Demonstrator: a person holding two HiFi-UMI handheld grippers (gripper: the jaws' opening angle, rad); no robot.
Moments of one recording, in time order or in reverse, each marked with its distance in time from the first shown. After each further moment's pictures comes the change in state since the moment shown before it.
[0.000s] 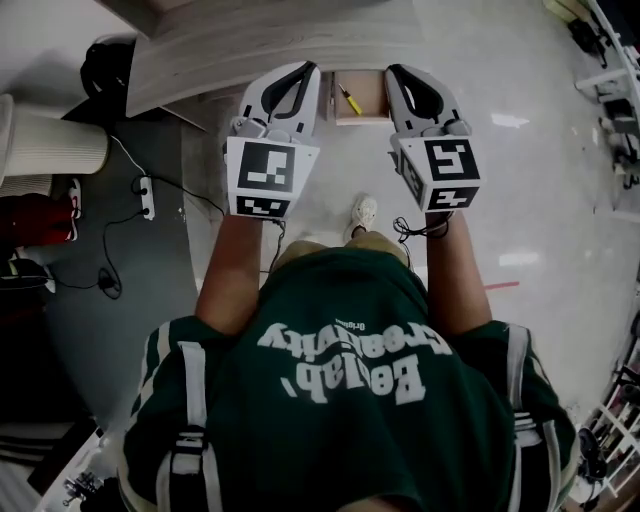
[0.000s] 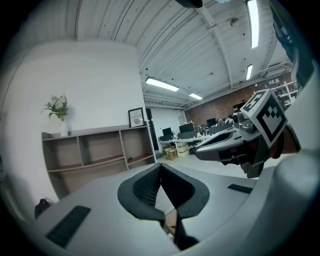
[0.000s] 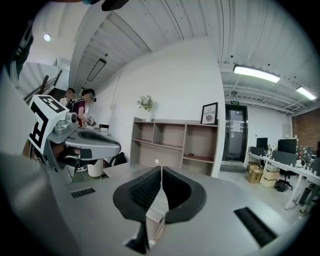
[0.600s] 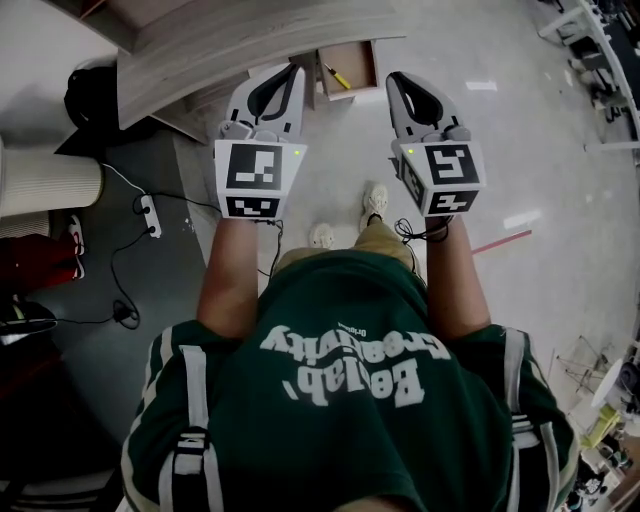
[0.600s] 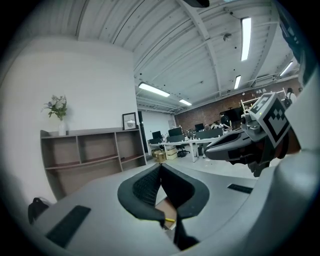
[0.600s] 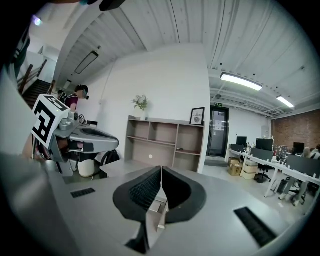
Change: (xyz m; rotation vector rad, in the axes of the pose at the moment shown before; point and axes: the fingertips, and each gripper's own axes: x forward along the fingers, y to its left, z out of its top) left arm -0.089 -0.008 -0.017 -0.005 -0.039 -0.134; right arm -0.084 0.074 -0.018 0.037 0.043 -0.197
